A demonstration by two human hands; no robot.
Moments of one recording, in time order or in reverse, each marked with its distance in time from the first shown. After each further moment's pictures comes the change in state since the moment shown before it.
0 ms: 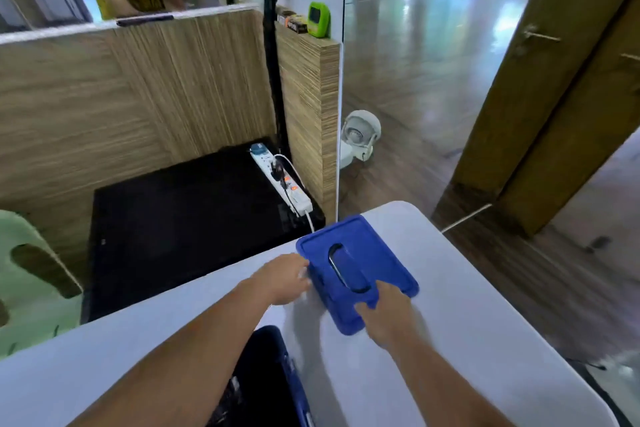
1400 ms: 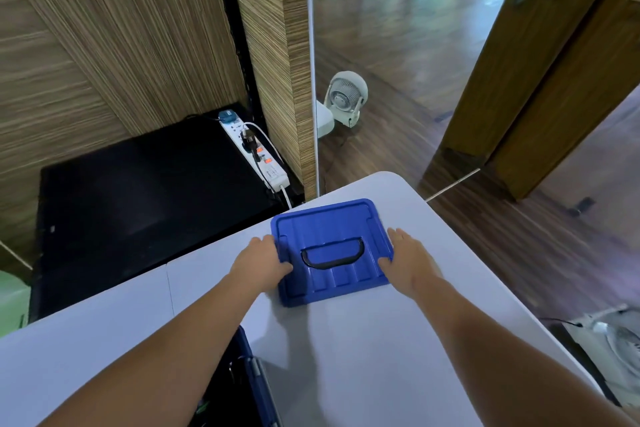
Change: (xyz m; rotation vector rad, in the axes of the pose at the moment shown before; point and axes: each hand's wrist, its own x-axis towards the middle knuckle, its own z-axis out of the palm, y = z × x) left_hand 0.046 0.003 0.034 -0.041 0.085 -0.280; right_hand 0.104 0.058 -0.045 -0.295 0.044 -0.099
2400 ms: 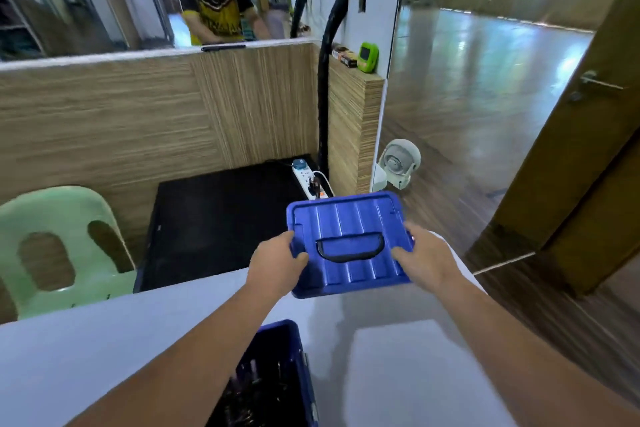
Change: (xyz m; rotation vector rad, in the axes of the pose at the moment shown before) left_hand -0.130 -0.014 -0.095 -0.353 0.502 -0.060; right_hand -0.080 -0.106 -0.120 0.320 0.123 -0.306
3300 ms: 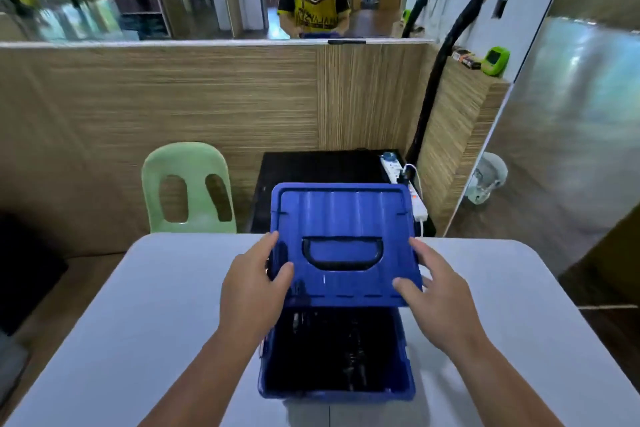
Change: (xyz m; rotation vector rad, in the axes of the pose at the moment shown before) left_hand -0.196 -0.136 -0.121 -0.252 0.397 -0.205; right_hand -0.164 -0.108 0.094 0.270 -0.105 -0.210
